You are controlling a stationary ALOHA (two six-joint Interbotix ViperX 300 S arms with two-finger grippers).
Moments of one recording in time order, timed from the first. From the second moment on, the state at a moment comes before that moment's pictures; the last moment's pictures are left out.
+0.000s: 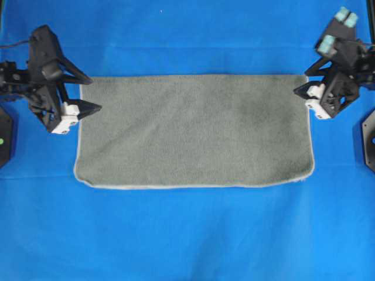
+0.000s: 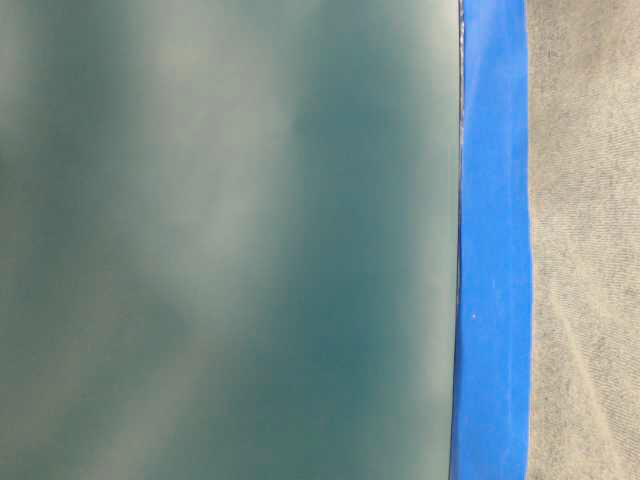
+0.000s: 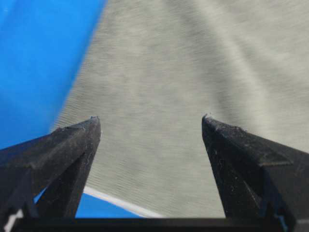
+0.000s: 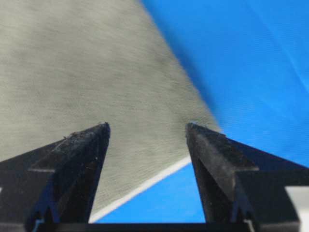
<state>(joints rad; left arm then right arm) 0.29 -0.47 1.13 -0.02 0.11 -0.10 -0.42 -0.49 1.09 -0.12 0.37 0.29</state>
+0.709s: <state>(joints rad) 0.44 -0.12 1.09 -0.02 -0.02 0.18 -0.55 -0.17 1.08 -0.24 0.17 0.28</state>
